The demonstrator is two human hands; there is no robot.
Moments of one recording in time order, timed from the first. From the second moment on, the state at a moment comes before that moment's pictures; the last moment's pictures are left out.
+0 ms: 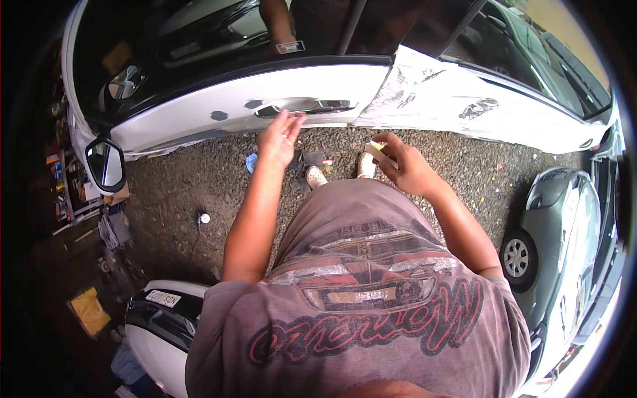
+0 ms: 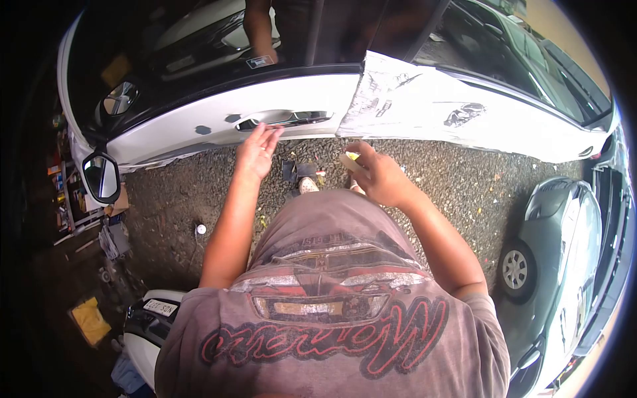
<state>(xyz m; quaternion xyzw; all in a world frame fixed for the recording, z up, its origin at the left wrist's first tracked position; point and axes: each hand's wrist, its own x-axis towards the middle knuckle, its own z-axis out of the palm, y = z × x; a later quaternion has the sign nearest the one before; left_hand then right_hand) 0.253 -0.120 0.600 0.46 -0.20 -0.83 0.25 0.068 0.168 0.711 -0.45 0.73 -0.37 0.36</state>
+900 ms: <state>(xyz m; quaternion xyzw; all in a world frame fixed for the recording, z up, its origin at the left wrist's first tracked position) 0.243 -0.058 0.632 0.54 -0.74 -0.38 0.17 0.041 0.160 0.722 -0.40 0.74 -0.31 0.44</state>
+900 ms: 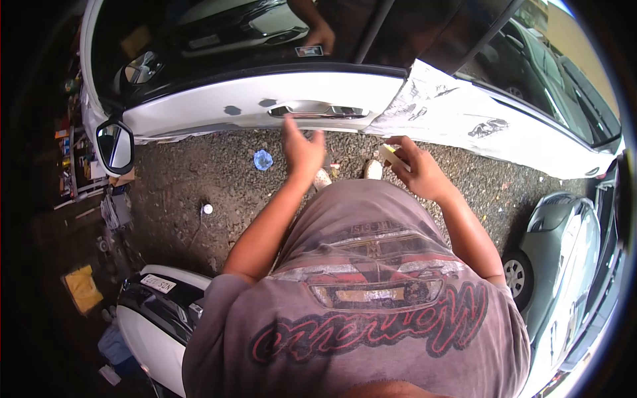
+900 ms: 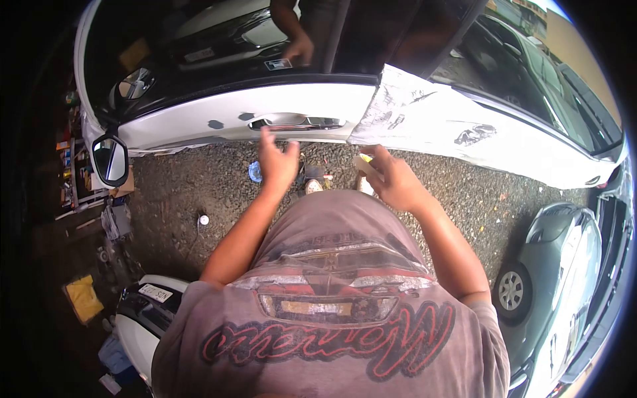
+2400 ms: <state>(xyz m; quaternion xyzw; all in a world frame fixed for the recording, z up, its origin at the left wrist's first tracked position) 0.283 -0.094 0.620 0.40 -0.75 -0.50 0.16 0.053 0.167 0.708 -0.38 0.75 -0.30 0.45</state>
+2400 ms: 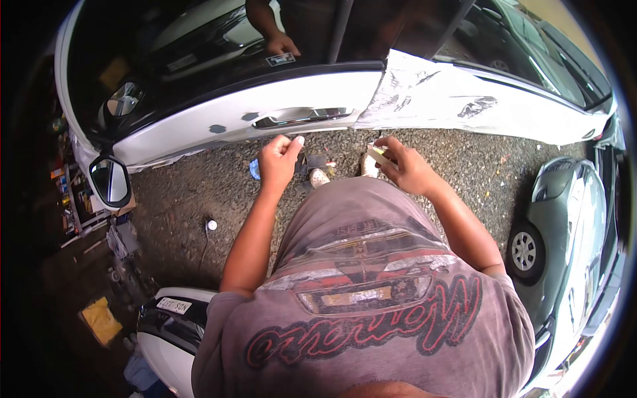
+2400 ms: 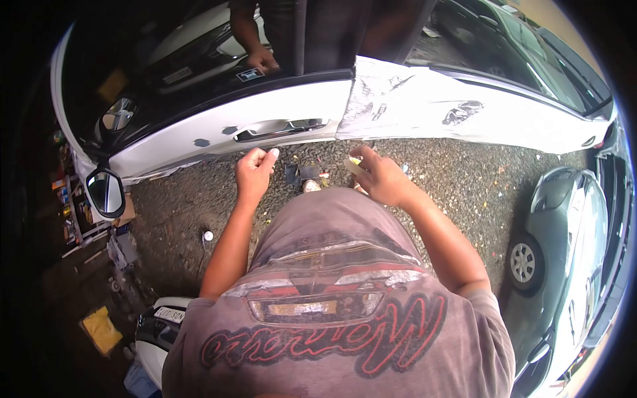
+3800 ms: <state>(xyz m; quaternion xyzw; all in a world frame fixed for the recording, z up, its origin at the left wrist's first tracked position) 0.269 -0.068 0.682 0.31 -0.68 -0.66 0.12 0.078 0.102 0.741 -0.46 0.66 -0.37 0.46</state>
